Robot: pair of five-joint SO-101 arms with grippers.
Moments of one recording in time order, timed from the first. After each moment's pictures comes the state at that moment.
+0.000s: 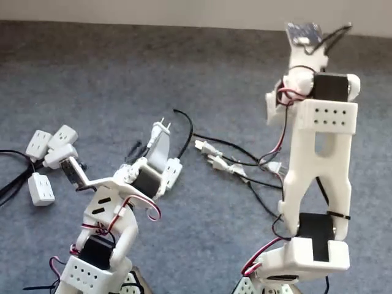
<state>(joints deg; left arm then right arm) 17.3 -103.2 96.2 17.7 56.3 -3.1 0.2 -19.7 98.7 5.0</state>
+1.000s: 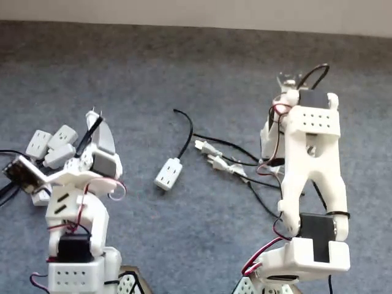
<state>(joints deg) -6.7 -96.9 83.4 28.6 48.8 -2.9 0.2 3.0 93.2 4.3</state>
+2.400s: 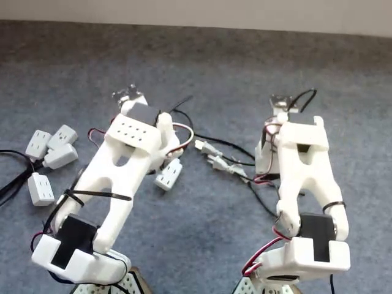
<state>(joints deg) 15.4 -4.2 15.2 83.6 59.8 -2.9 0.2 21.2 75.6 4.3</state>
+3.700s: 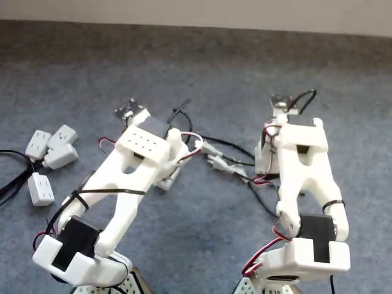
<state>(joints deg) 18.9 -4.2 23.3 74.0 72.7 -2.9 0.2 21.6 74.2 4.3</state>
